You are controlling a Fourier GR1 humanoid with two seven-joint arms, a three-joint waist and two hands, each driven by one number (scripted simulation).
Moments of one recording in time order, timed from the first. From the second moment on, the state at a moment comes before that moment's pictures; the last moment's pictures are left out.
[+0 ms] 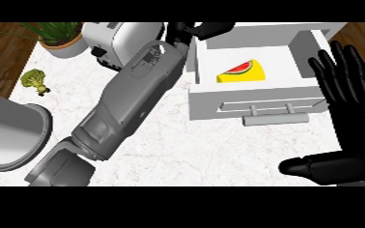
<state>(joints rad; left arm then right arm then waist) -1.25 0.00 -0.29 -0.54 0.47 0.39 -0.33 -0.12 -0.11 -0.10 -2.03 -0.18 0.17 0.14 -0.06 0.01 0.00</state>
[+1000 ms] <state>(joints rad) -1.33 0.00 -0.57 -0.38 0.60 0.48 -0.32 -0.16 -0.09 -0.07 -2.00 -0.21 0.19 0.13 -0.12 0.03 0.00</state>
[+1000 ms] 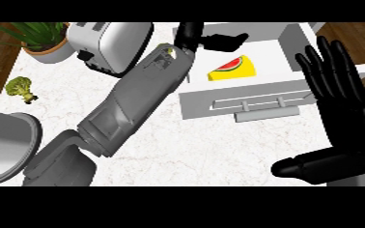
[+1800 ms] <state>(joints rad) -1.27 0.01 -0.46 -0.55 0.77 0.39 -0.45 -0.09 -0.14 -0.13 -2.07 -0.35 0.27 0.18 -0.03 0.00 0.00</state>
